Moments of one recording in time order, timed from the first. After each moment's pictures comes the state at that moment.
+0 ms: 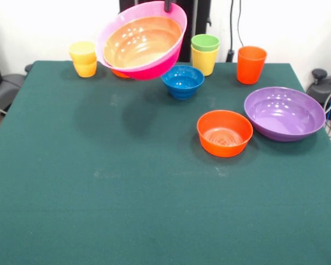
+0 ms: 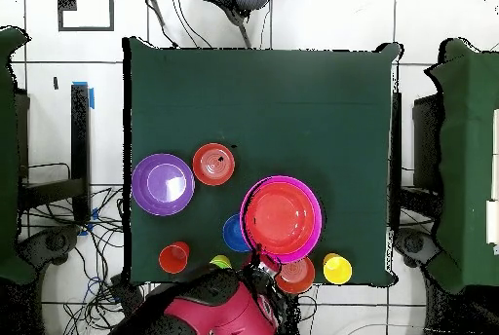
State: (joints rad) arm 0.59 -0.56 -0.74 1.89 -1.64 -0.47 2.82
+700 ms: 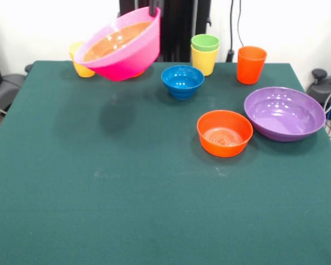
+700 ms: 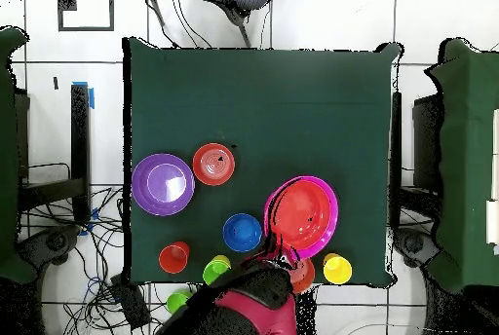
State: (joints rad) arm 0.37 -0.63 -0.71 1.89 -1.41 -0.47 2.80
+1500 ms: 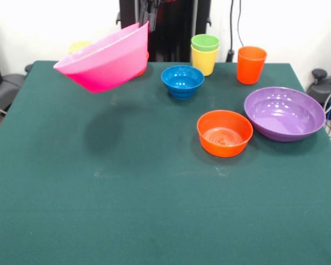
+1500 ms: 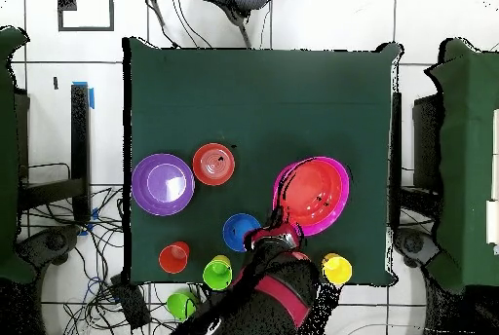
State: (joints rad) arm 0.29 -0.58 -0.71 1.85 -1.08 -0.47 2.49
